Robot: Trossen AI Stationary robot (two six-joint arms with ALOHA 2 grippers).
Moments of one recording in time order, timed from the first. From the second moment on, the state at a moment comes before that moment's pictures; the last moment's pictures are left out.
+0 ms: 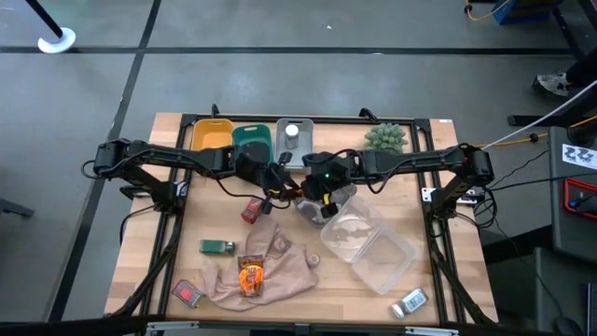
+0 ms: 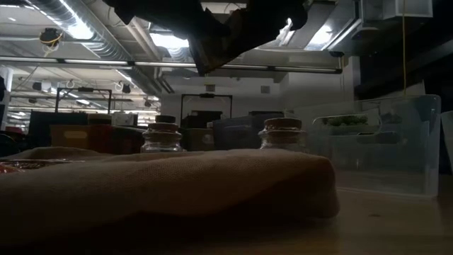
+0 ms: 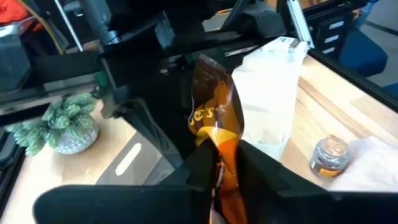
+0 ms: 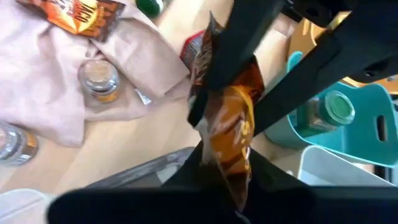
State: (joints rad) left arm 0.09 1.42 0.98 0.00 0.27 0.36; right arm 0.00 1.68 1.43 -0.52 -0.05 -0.48
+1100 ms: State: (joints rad) left arm 0.09 1.42 0.98 -0.21 0.12 0.23; right arm -0.18 1.85 1.49 -1.08 0.01 -0.37
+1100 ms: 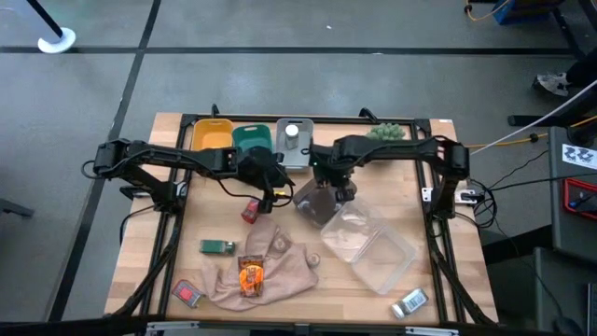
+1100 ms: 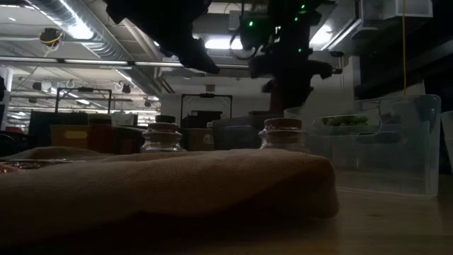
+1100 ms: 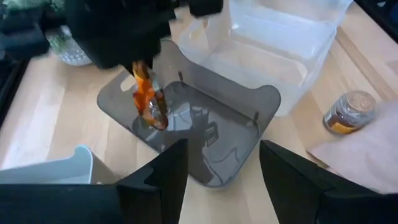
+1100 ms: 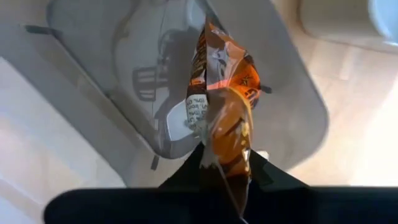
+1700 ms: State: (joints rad) left arm 0.09 1.42 0.98 -0.23 0.12 0.23; right arm -0.18 1.96 1.49 -1.07 0.03 -0.40
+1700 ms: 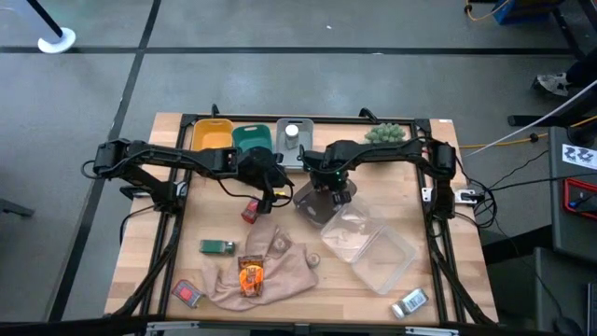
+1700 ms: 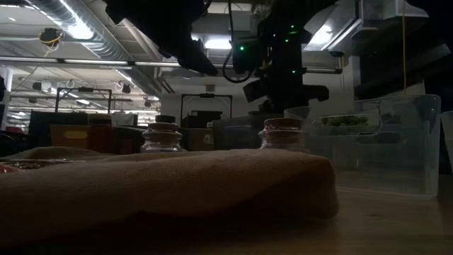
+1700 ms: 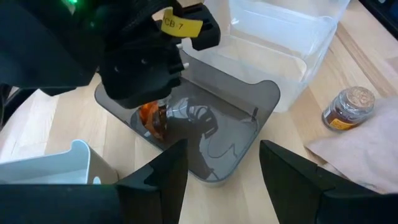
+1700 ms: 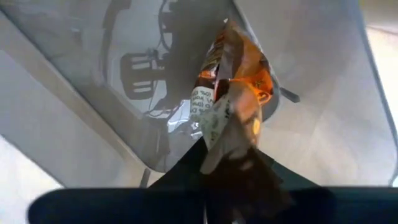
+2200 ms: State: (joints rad) left arm 0.09 1.42 0.98 -0.23 0.12 0.23; right arm -0.18 1.96 1.49 -1.07 0.06 -0.34
